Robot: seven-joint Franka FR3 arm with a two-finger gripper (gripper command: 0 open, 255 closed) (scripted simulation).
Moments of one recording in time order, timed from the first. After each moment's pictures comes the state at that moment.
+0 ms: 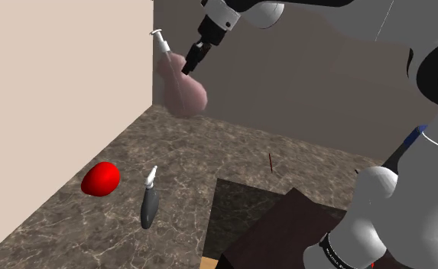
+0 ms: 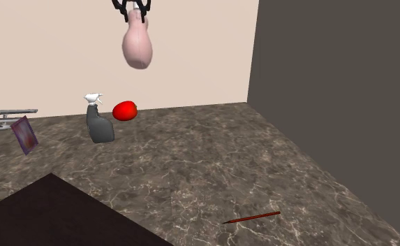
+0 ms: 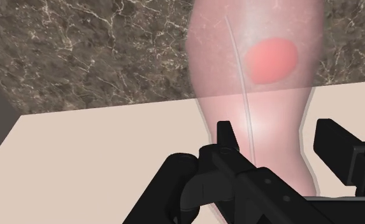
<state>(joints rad) 0.57 0.06 -0.40 -1.65 0.27 2.05 -0.53</state>
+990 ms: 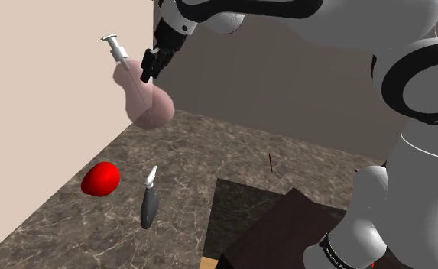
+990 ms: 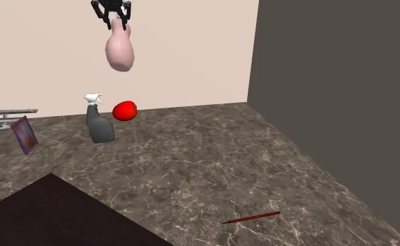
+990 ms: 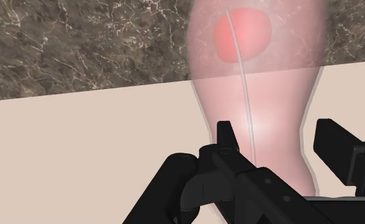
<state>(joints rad) 0.66 0.24 -0.33 -1.49 0.27 2.10 -0.36</state>
